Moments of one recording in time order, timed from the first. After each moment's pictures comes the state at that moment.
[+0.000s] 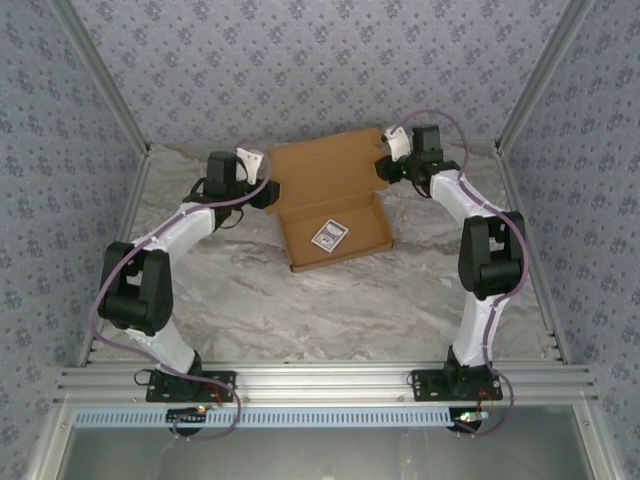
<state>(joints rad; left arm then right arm) -0.28 1.68 1.17 -0.09 0.30 -0.05 0.16 1.95 1.54 -0.24 -0.35 -0.23</state>
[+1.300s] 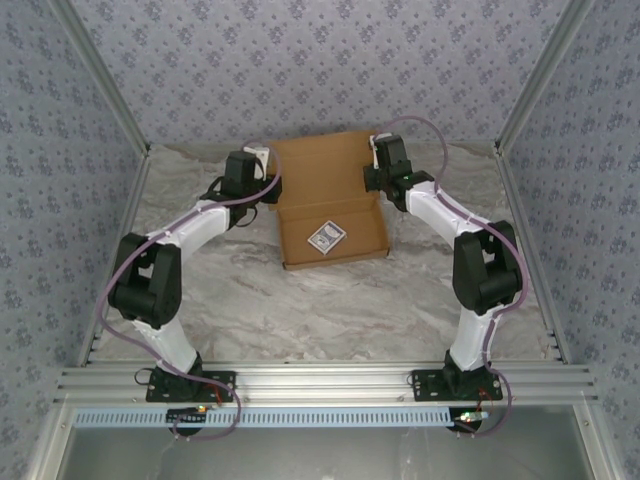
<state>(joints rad) -0.36 1.75 1.24 -0.06 0.06 -0.22 0.37 1.86 1.46 -0.26 0.19 0.06</state>
